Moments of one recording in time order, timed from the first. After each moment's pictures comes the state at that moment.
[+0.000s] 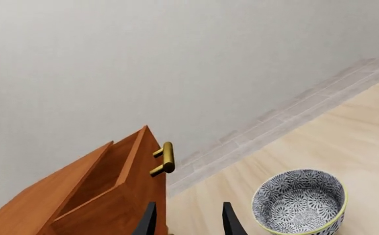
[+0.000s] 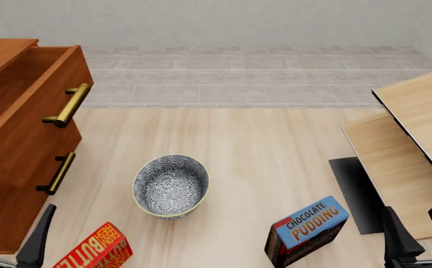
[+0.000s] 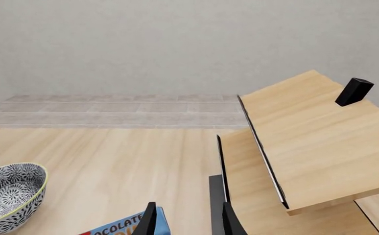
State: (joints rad) left arm -0.26 0.00 -0.06 -0.10 0.51; right arm 0.04 0.00 0.00 0.03 0.02
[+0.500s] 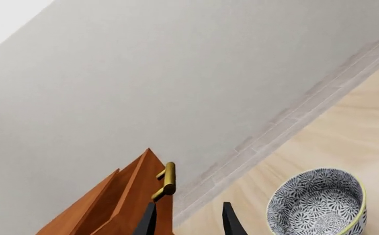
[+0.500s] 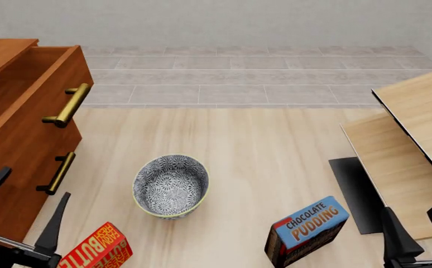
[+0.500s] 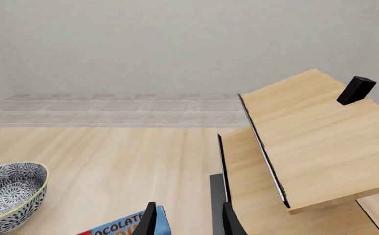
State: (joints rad) left arm -0.32 0.22 -0.04 -0.38 0.70; right arm 0.04 0.00 0.00 0.03 0.02
